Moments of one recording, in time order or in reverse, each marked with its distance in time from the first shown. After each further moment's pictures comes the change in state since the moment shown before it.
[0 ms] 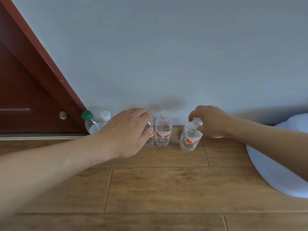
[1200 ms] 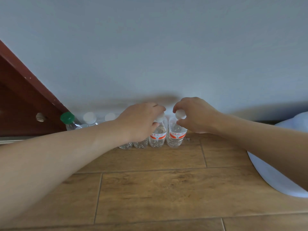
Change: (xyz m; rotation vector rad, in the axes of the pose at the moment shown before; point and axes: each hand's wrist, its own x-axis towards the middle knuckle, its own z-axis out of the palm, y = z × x) left_hand 0.091 -0.005 0.044 -0.071 0.003 0.108; right_hand 0.039 -0.021 0.001 0.076 0.093 0.005
